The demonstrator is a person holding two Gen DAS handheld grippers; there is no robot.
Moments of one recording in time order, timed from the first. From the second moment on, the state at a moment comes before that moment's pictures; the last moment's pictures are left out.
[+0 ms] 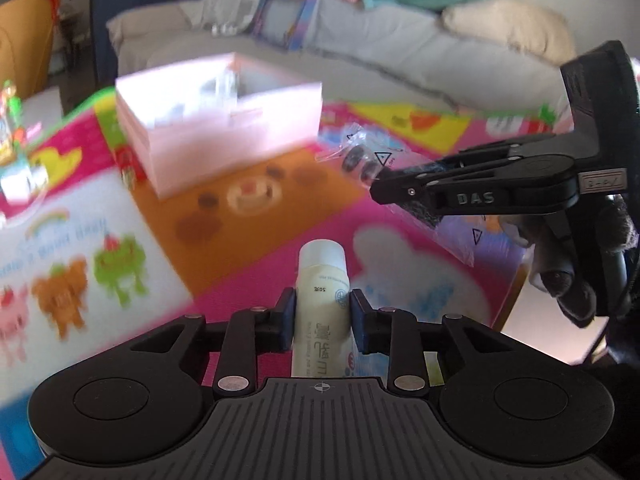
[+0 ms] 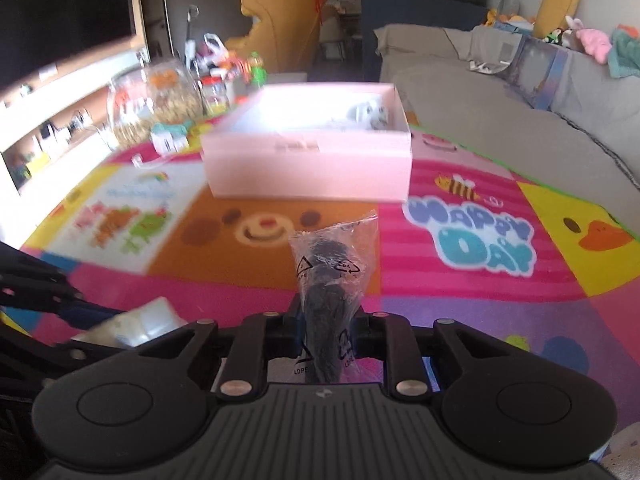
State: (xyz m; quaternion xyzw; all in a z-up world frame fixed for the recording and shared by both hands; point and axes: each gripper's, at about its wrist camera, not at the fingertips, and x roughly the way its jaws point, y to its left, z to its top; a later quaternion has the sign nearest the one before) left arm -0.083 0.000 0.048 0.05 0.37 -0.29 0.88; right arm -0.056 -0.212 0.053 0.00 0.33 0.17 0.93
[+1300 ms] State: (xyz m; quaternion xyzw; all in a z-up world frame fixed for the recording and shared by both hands) left arm 0.137 0.112 0.037 -0.10 0.35 -0.15 0.92; right arm 0.016 -0.178 0.073 -0.02 0.30 0.17 0.94
